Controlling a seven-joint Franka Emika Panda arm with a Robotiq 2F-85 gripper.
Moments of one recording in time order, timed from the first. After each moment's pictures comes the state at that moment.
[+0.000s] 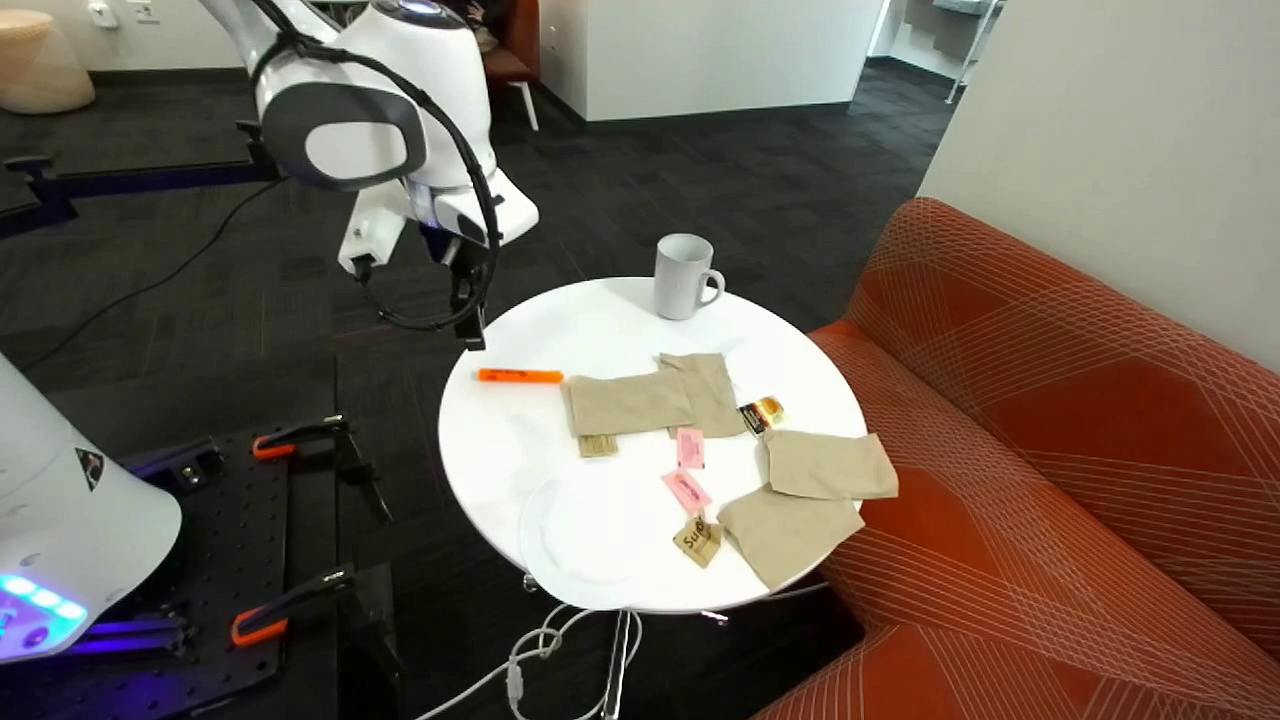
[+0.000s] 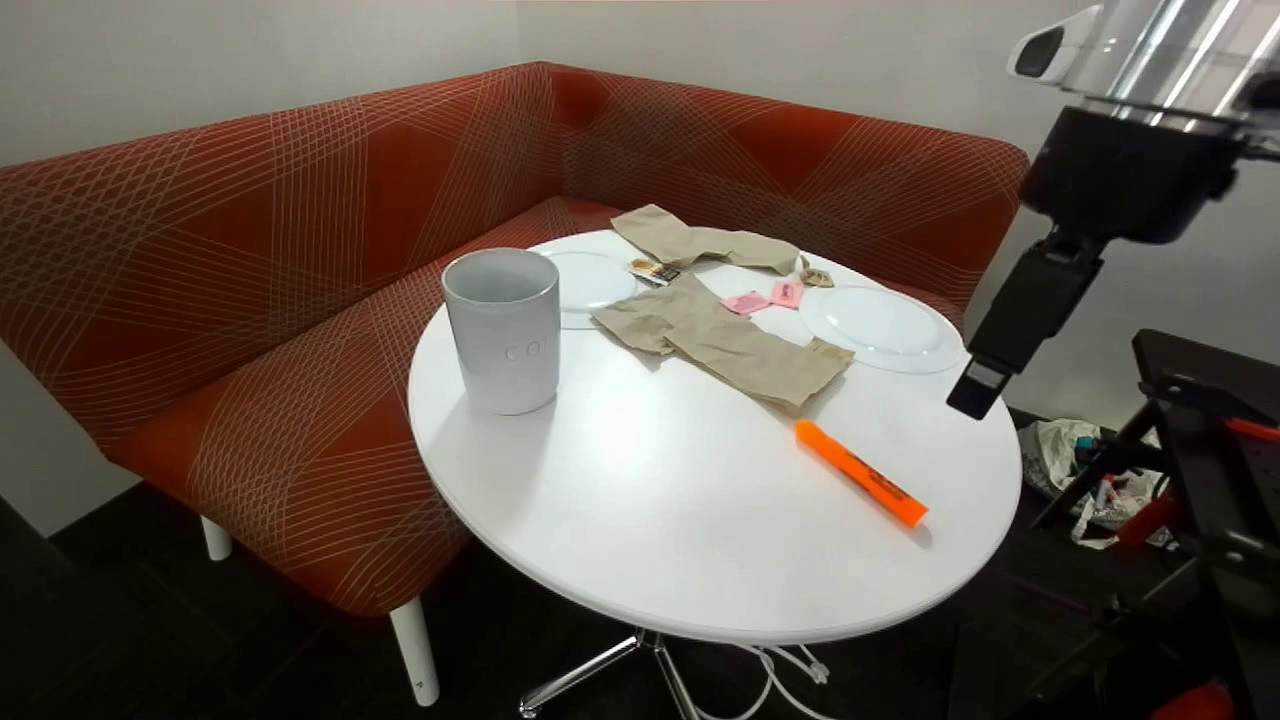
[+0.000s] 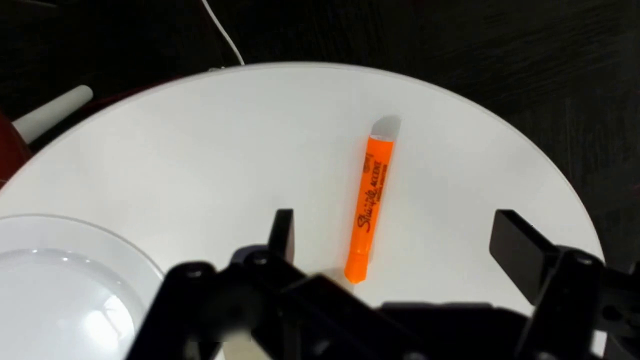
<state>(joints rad) 0.13 -0.02 0.18 -2.73 0.23 2.78 0.33</state>
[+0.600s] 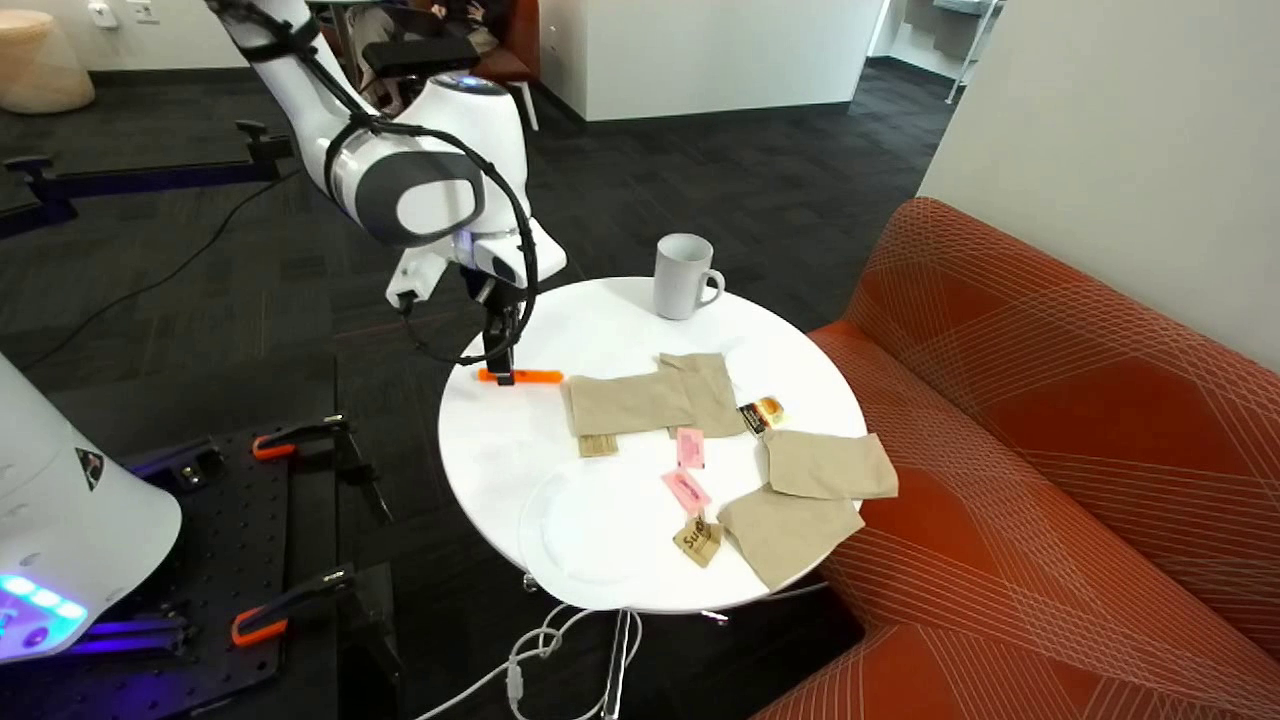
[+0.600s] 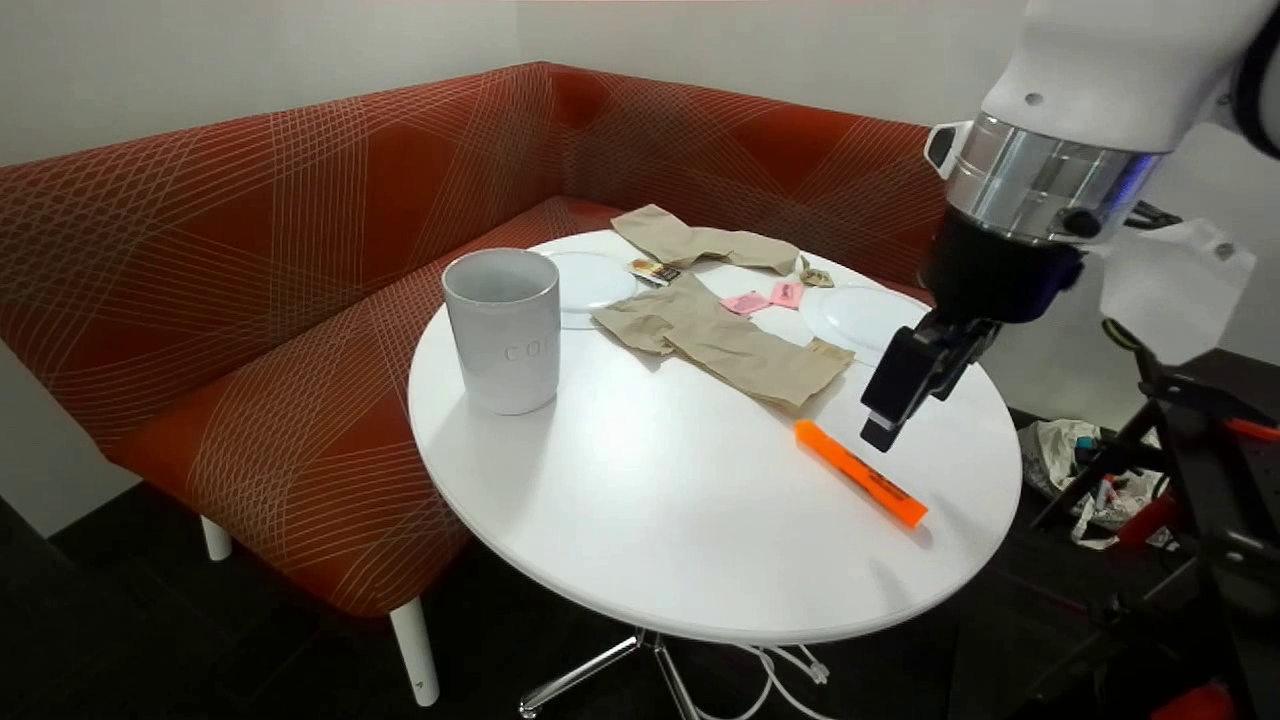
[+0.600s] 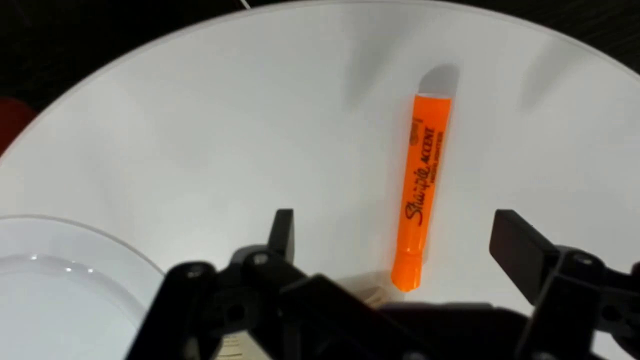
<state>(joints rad) 0.22 0.23 0.02 -2.60 -0.10 2.87 0.67</state>
